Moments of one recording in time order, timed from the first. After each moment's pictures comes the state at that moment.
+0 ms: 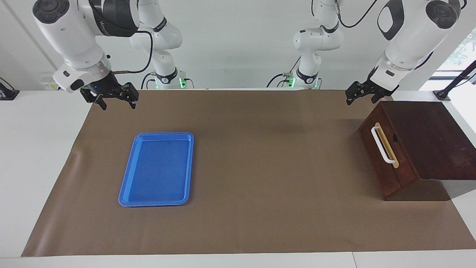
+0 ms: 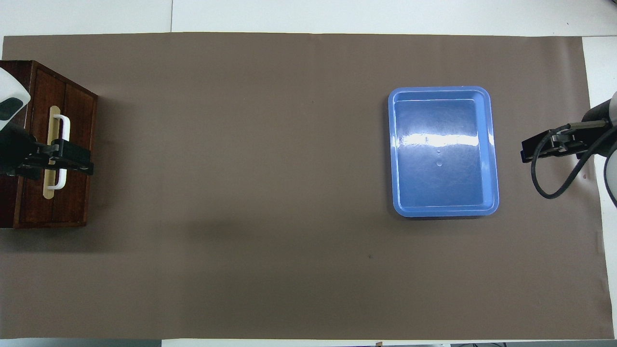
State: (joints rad) left arm -0.02 -0.02 -0.05 -1.65 -0.02 1.50 -0.08; right arm 0.06 0.02 -0.06 -1.61 -0.02 1.54 -0.04
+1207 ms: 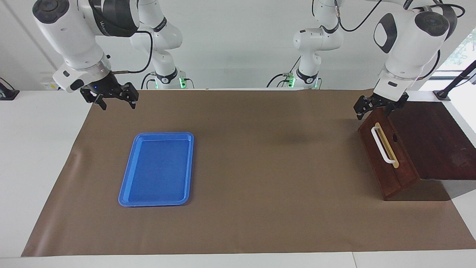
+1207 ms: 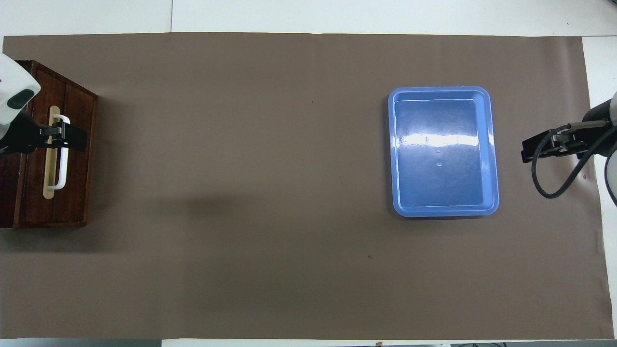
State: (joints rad) left arm -0.02 0.03 -0.06 -1.73 0.16 1.75 -0.07; right arm 0.06 0.02 -0.06 -1.61 -0.02 1.54 -0.04
